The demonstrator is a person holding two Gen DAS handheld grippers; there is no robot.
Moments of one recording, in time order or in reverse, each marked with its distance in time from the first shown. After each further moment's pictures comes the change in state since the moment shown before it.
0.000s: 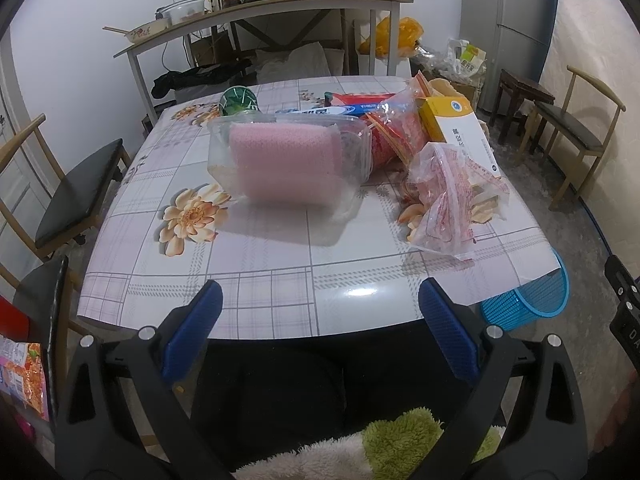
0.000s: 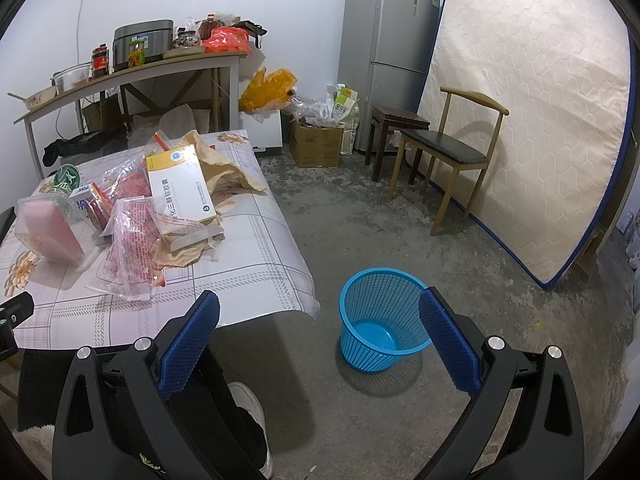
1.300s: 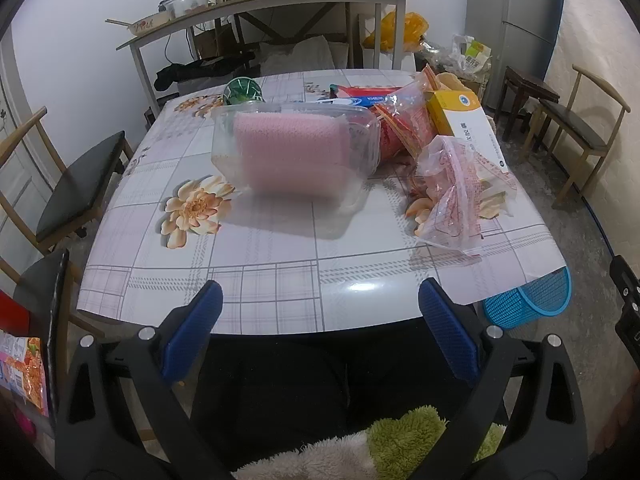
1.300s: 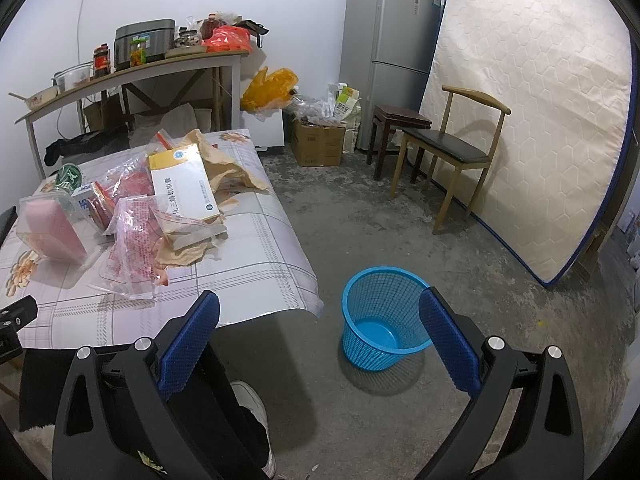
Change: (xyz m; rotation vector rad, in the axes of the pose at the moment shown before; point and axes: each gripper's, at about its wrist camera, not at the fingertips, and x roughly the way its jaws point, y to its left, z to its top) left arm 0.004 0.006 -0.008 -0.001 0.008 0.002; right arm 0.001 0.002 0.000 0.003 0.003 0.003
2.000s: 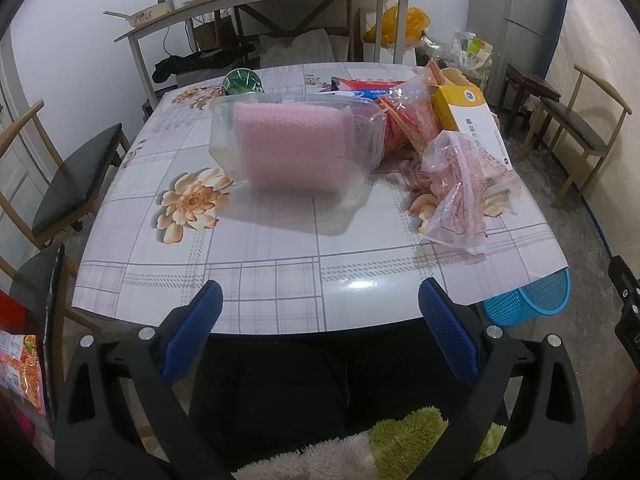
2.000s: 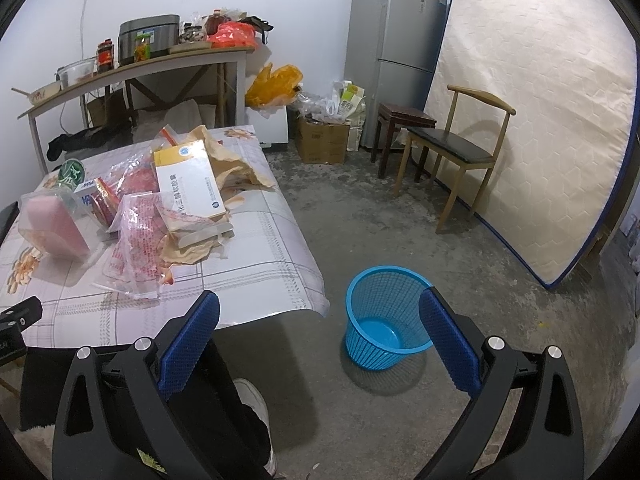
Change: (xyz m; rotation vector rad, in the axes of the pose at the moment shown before) left arm 0.005 0.005 -0.010 -0.015 0.036 -0.007; right arm 0.004 0.014 0.002 -0.020 0.020 0.012
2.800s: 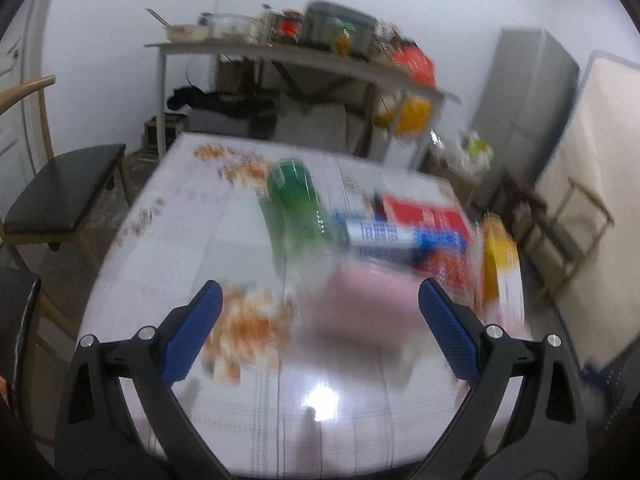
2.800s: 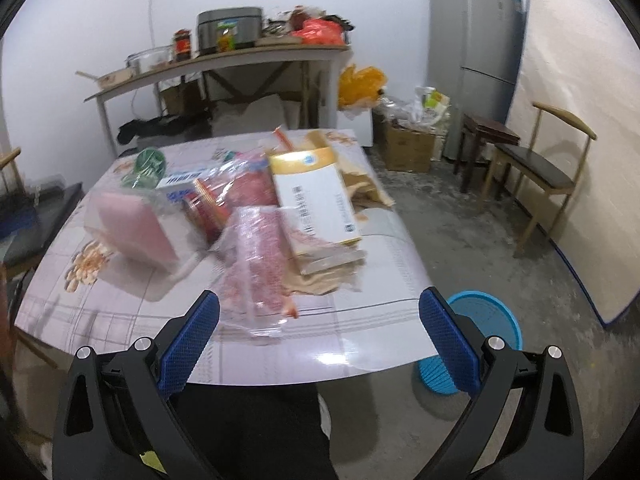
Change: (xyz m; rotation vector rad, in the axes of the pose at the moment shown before) left arm 0.010 0.121 0.109 -0.243 -0.266 -0.143; right arm 0.016 0.084 0.022 -0.121 0.005 0.286
